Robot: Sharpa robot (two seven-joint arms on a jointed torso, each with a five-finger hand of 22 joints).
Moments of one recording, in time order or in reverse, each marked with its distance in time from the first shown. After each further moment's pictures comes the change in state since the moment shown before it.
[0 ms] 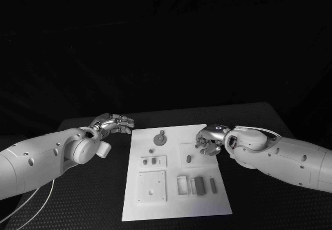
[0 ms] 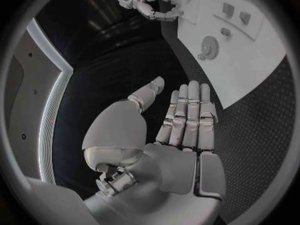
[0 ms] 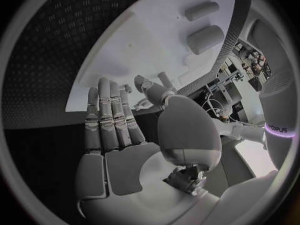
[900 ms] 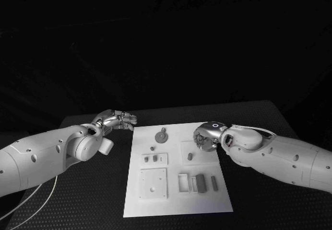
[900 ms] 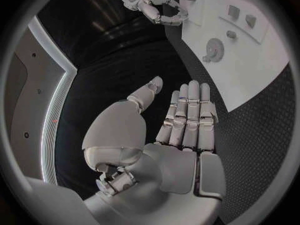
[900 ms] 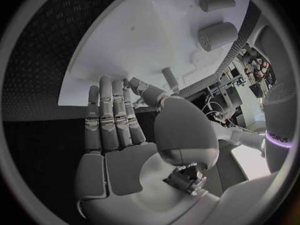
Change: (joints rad) left arm 0.000 0.000 0.000 0.009 0.001 0.003 0.026; left_hand -0.013 0.002 -0.028 0.004 0.000 -0.003 0.011 0.004 0.000 0.004 0.011 0.008 -0.005 0.007 0.000 -0.012 0.009 0.000 0.004 -0.004 0.000 -0.020; right arm -0.015 0.046 0.001 -0.040 -0.052 -0.053 -0.009; right_hand 0.025 0.065 0.001 -0.035 0.000 0.070 -0.030 0.029 0.012 0.099 -0.034 -0.001 0.028 0.063 -0.025 -0.002 0.038 0.016 0.071 -0.001 -0.014 0.016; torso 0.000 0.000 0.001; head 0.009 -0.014
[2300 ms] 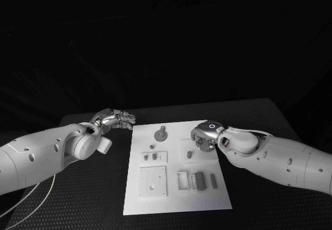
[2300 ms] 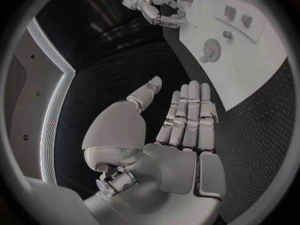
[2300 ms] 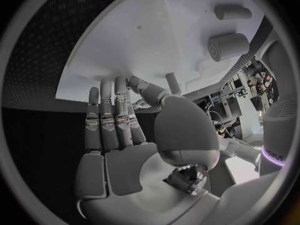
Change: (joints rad) left arm 0.000 -0.007 0.000 0.003 -0.017 0.001 -0.017; left_hand -0.004 -0.004 -0.012 0.001 0.000 -0.011 0.018 0.000 -0.002 -0.007 0.014 0.000 -0.006 0.000 0.000 -0.012 0.008 0.000 0.000 0.000 0.000 -0.013; right arm -0.016 0.021 -0.018 -0.006 -0.116 -0.068 -0.042; right_hand 0.044 -0.026 0.005 -0.027 0.000 -0.010 0.016 -0.047 -0.013 0.032 -0.003 0.009 0.108 -0.050 0.026 -0.060 0.087 0.000 -0.034 -0.001 -0.039 0.033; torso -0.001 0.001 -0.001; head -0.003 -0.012
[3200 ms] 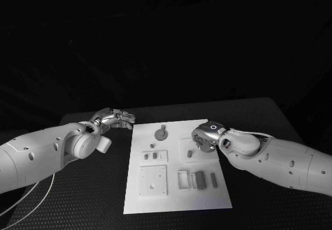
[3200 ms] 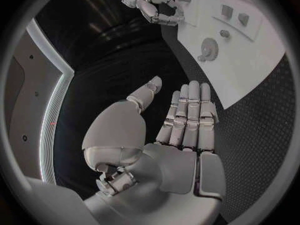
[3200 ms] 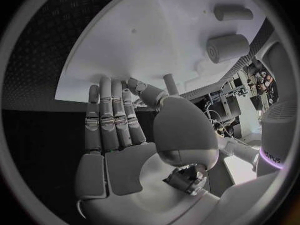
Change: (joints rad) left arm 0.000 -0.003 0.000 -0.003 -0.006 0.002 -0.010; left_hand 0.000 0.000 0.000 0.000 0.000 0.000 0.000 0.000 0.000 0.000 0.000 0.000 0.000 0.000 0.000 0.000 0.004 0.000 0.000 0.000 0.000 -0.004; right arm -0.012 -0.014 -0.006 0.017 -0.001 -0.043 -0.005; right_hand 0.020 -0.011 0.000 0.000 0.000 0.056 -0.027 0.025 0.005 -0.034 0.022 -0.119 0.470 0.056 -0.030 0.000 0.046 0.000 0.058 -0.008 0.024 0.000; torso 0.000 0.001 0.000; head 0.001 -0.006
